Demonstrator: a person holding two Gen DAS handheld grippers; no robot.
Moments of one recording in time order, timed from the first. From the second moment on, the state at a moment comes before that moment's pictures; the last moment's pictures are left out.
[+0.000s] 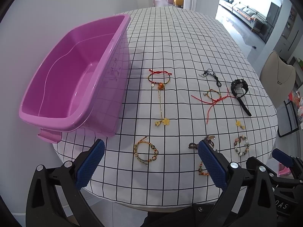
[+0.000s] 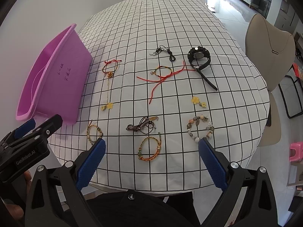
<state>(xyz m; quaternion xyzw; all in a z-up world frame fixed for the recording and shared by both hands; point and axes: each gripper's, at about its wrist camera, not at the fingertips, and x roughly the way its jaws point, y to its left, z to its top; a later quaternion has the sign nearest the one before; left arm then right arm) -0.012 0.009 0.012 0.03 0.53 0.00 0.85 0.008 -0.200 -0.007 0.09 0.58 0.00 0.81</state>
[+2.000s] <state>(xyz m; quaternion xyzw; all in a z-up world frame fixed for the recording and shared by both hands) -0.105 -0.093 -0.157 -0.03 0.44 0.07 0.90 -0.021 -0.322 -0.151 -0.02 0.43 0.11 0.89</state>
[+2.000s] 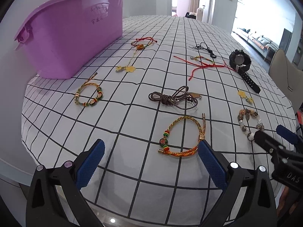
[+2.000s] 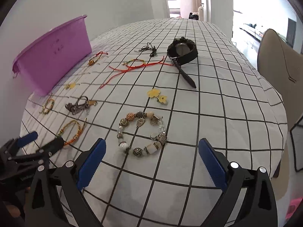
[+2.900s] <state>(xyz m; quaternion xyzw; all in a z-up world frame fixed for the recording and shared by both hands) -0.099 -0.106 -0.172 -0.03 0.41 0.05 0.91 -0.020 -0.309 -0.165 -0.08 0.39 0.13 0.91</state>
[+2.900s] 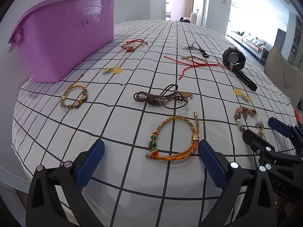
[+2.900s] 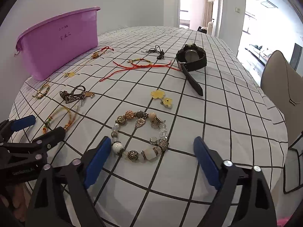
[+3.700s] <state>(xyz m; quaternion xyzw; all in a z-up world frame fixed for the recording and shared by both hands) -0.098 -0.131 -0.166 0.00 0.39 0.00 0.92 -0.036 -0.290 -0.164 -0.10 0.36 0.16 0.91</state>
